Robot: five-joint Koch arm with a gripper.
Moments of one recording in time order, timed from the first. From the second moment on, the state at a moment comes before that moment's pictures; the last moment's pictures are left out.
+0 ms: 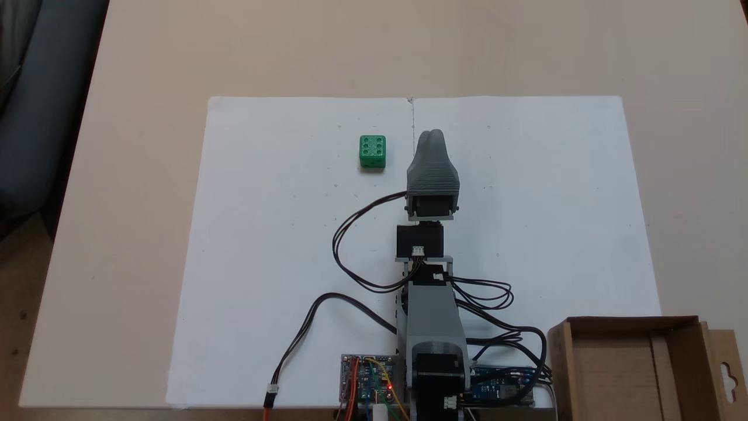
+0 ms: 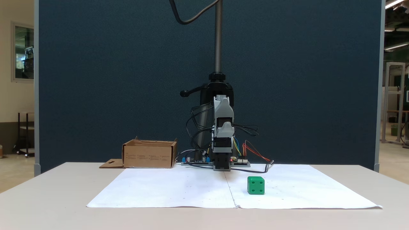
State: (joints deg) arm 0.0 129.3 175.6 -95.0 3.3
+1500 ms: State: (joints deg) arm 2.9 129.4 175.6 -88.2 3.3
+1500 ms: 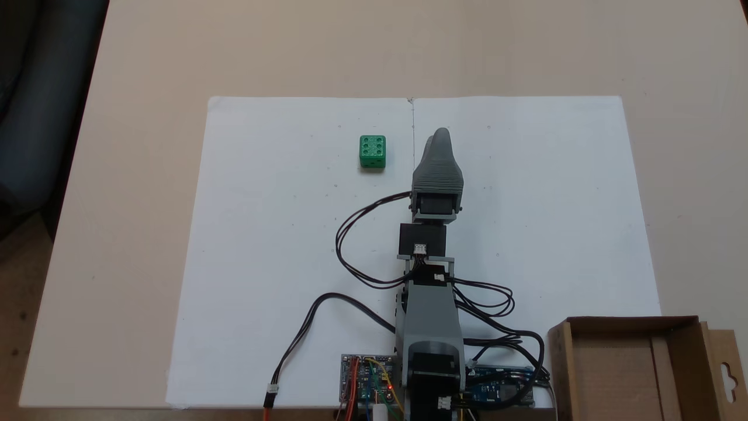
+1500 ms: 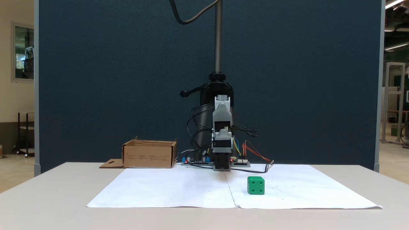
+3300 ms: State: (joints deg) arm -6.0 99.8 92.8 59.3 16.0
